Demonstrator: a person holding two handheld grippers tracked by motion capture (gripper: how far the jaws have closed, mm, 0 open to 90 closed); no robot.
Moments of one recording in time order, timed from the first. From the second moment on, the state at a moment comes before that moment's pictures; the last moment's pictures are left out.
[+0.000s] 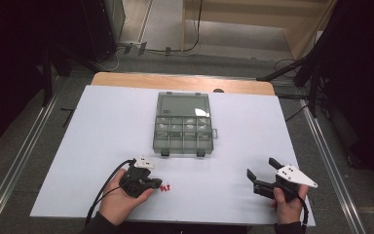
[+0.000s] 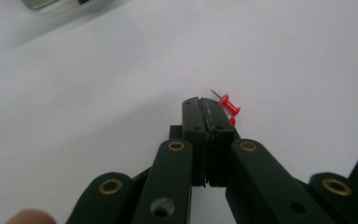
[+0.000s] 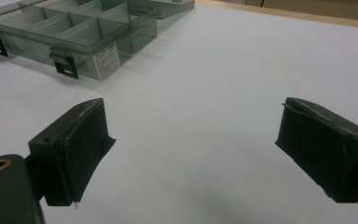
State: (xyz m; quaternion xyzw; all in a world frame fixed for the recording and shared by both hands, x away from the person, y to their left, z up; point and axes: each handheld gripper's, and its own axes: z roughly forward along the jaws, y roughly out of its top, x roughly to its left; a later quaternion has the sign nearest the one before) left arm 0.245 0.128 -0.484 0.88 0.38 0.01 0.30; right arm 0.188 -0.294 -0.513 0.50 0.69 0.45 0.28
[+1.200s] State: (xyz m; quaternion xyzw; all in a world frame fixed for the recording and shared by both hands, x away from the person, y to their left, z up) left arm 0.243 0.120 -0.487 0.88 0.35 0.00 0.30; right arm 0.189 -0.292 -0.513 0.50 0.69 0.45 0.28
